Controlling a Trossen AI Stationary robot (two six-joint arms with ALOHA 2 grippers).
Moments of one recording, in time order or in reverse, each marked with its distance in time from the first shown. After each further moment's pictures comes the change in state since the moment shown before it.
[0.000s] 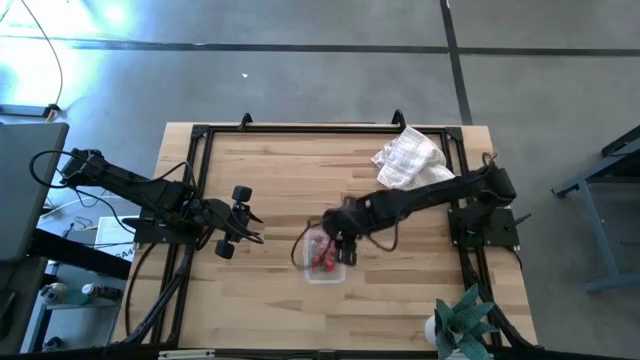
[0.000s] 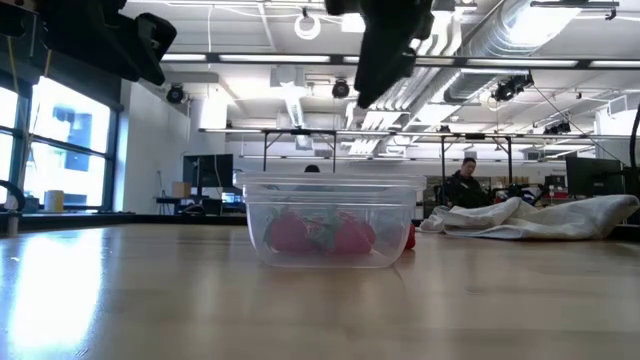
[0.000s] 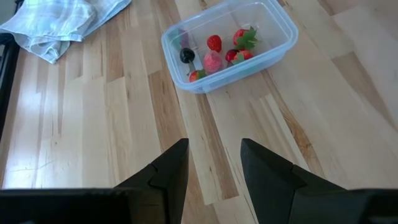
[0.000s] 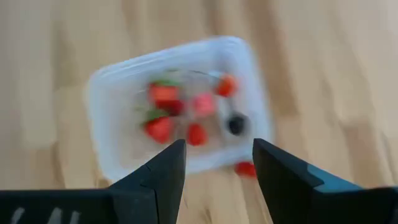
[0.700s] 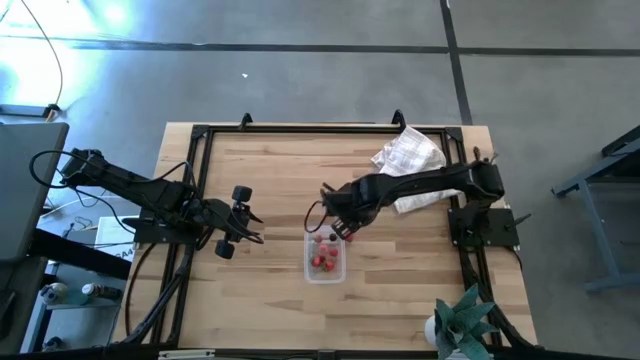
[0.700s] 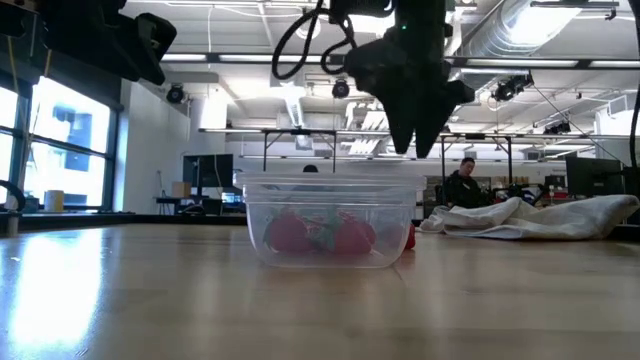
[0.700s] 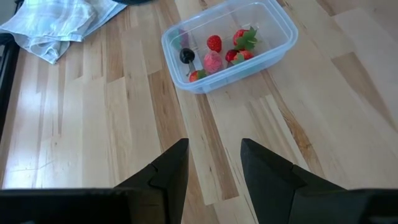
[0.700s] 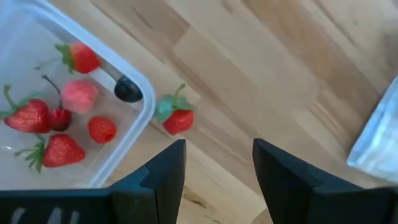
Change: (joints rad) left arm 0.000 0.000 0.000 0.000 0.000 0.000; right arm -0.138 0.057 -0.003 -0.287 0.003 0.576
